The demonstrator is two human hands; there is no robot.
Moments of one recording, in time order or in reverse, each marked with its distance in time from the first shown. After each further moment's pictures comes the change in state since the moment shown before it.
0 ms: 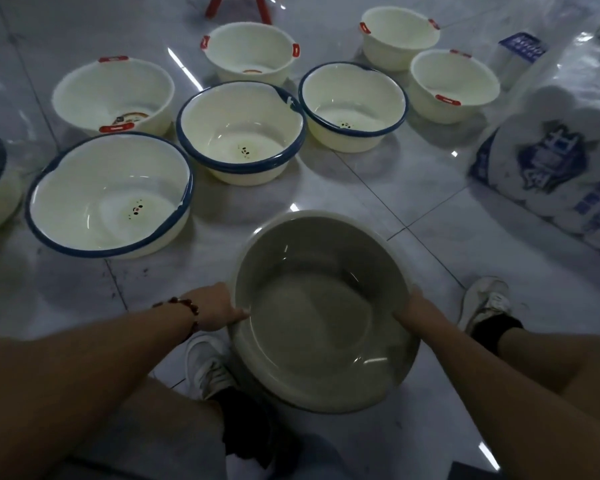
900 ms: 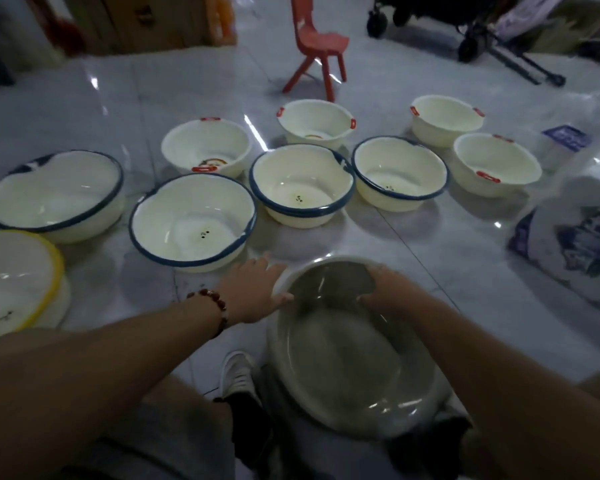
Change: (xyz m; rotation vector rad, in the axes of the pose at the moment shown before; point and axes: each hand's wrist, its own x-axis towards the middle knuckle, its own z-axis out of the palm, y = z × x) left_hand -0.091 0.020 -0.060 0.380 0.488 0.180; right_hand -0.080 -0.140 -0.049 -0.410 0.064 -0.648
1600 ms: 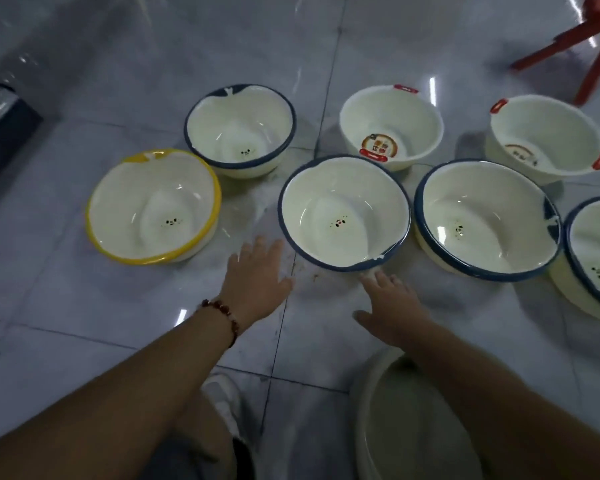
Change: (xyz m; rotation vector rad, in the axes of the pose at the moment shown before) left_hand -0.061 -0.189 -0.024 -0.311 0.005 -0.802; right_hand 0.112 -0.261 -0.005 -0.412 -0.233 -0.561
